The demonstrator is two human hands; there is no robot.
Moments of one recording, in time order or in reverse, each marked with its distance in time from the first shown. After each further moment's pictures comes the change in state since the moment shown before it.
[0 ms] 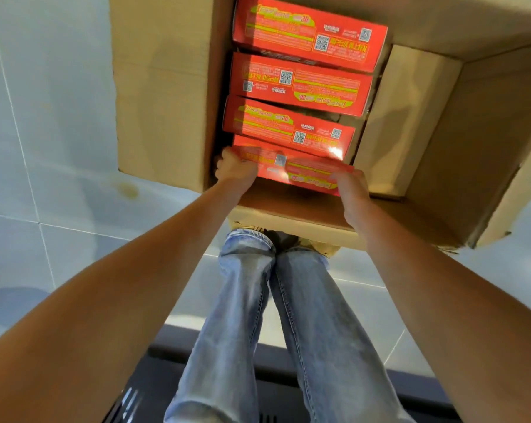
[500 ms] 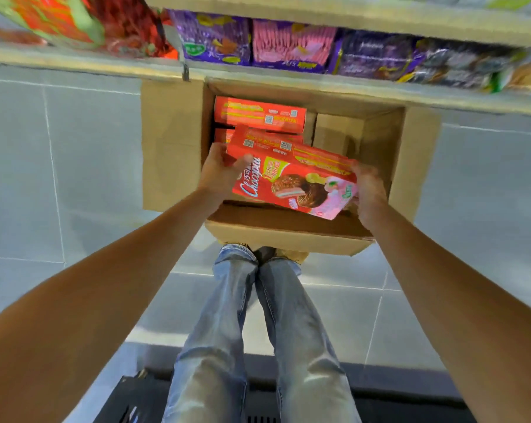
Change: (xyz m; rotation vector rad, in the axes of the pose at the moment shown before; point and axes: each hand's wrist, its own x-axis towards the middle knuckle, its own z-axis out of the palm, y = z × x) left_hand -0.165 0.090 -0.096 -0.287 -0.125 0.421; right_hand -0.158 -0.085 -0.155 0.219 0.079 -0.232
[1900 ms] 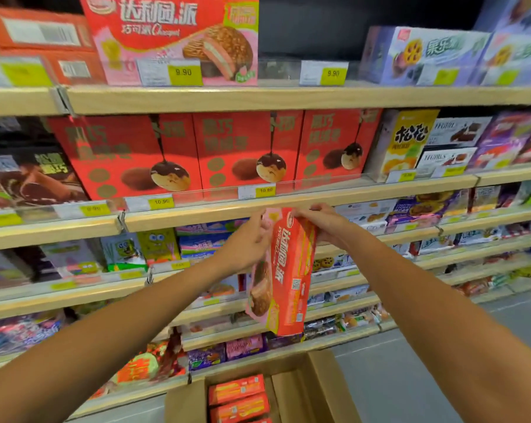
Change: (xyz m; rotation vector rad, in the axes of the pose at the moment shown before) left_hand -0.442 0.443 -0.123 0.630 -0.153 1.299; right_hand -0.502 -0.361 -0.207 0.121 -0.032 -0.754
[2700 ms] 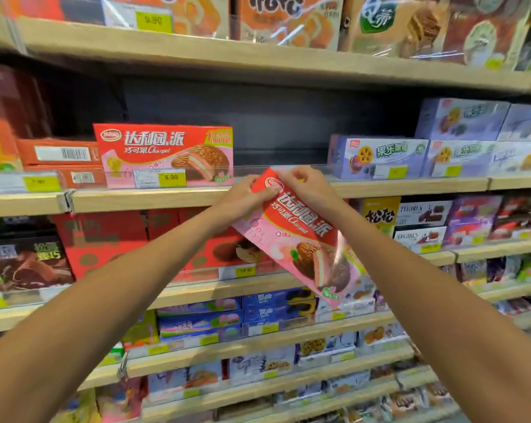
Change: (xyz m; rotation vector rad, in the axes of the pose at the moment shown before) left_hand 0.110 0.145 -0.126 -0.268 0.194 0.103; right_hand -0.025 -0.188 -0.070 -0.360 0.173 -0.758
